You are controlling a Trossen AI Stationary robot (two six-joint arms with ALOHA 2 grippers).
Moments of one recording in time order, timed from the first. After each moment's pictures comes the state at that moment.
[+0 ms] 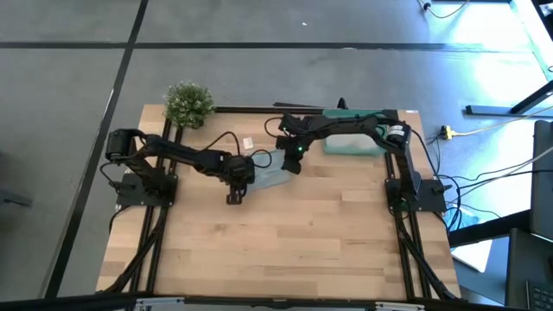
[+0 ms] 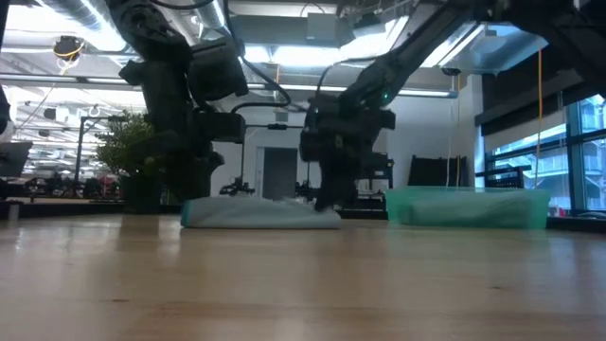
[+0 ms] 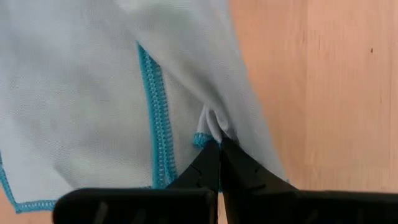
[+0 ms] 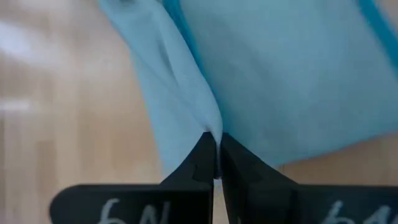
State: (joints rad) left arm 0.10 1.61 0.75 -0.38 0.00 0.08; right arm -0.41 2.09 1.41 -0.53 -0.58 -0.06
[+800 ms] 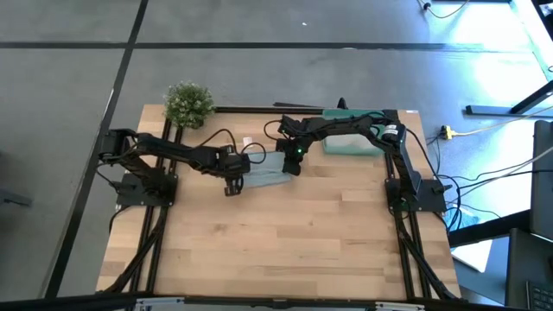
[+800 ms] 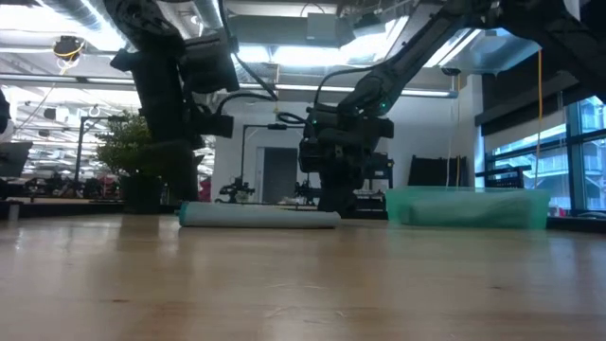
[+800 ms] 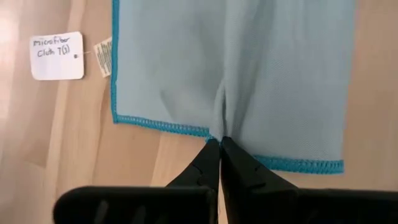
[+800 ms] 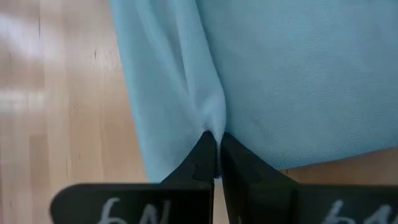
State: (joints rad) left arm 0.13 1.52 0.76 -0.49 -0.26 -0.05; right arm -0.41 2.16 1.42 -0.53 -0.58 -0.08
